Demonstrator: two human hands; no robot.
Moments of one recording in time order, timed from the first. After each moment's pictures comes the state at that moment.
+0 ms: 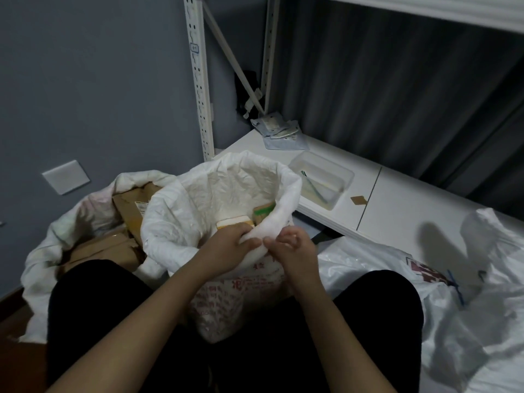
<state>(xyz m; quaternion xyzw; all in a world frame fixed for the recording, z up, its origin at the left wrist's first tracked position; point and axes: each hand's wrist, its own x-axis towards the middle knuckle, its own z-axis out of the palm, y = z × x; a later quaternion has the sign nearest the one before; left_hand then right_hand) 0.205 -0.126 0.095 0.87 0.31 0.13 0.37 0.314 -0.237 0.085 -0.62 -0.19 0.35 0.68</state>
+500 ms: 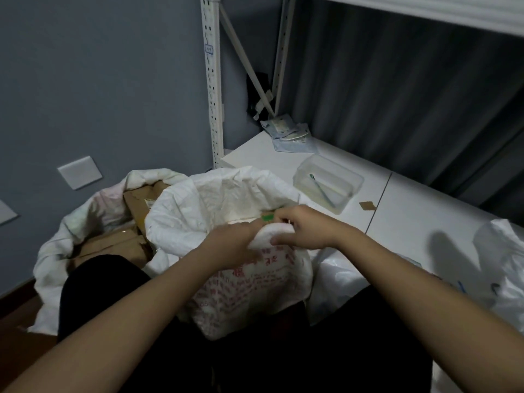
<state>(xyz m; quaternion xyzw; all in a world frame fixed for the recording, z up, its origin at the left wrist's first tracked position) 0.204 -0.113 0.107 0.96 0.26 0.03 0.11 0.384 -0.195 0.142 -0.68 -0.69 0.23 0.12</state>
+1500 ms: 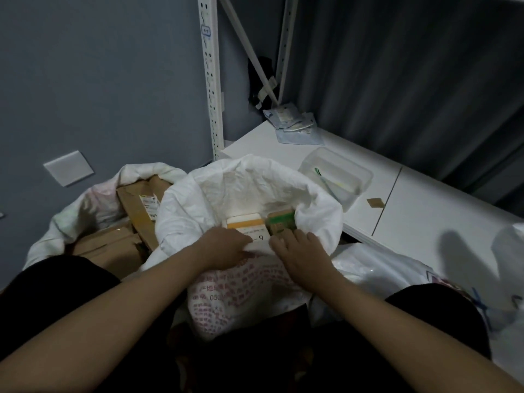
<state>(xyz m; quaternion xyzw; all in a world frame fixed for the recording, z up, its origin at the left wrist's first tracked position) 0.220 -0.066 0.062 0.96 0.22 -0.13 0.08 0.379 -0.197 0.043 -0.66 -0.73 -0.15 -0.03</state>
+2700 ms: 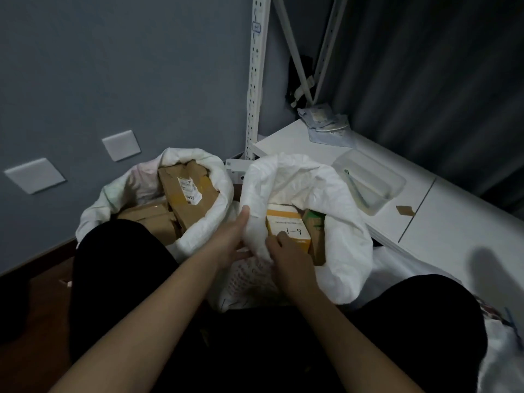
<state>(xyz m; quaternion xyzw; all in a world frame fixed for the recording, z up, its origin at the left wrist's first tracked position) 0.175 -0.090 0.056 0.36 0.52 0.20 0.75 0.284 -0.195 0.036 -0.73 -0.66 0.02 0.15</state>
